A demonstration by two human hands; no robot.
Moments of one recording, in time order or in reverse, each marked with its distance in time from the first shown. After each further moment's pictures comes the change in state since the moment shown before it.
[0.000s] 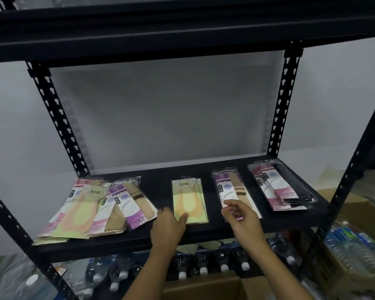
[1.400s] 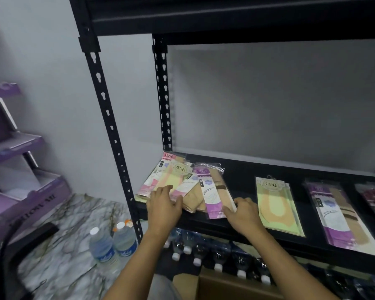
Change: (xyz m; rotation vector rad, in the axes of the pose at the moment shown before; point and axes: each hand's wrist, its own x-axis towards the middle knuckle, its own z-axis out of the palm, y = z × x) left_hand 0.023 -0.188 -0.133 -0.005 0.350 -0.091; right_hand 0.019 -0.005 0.226 -0.795 -0.323 -0.030
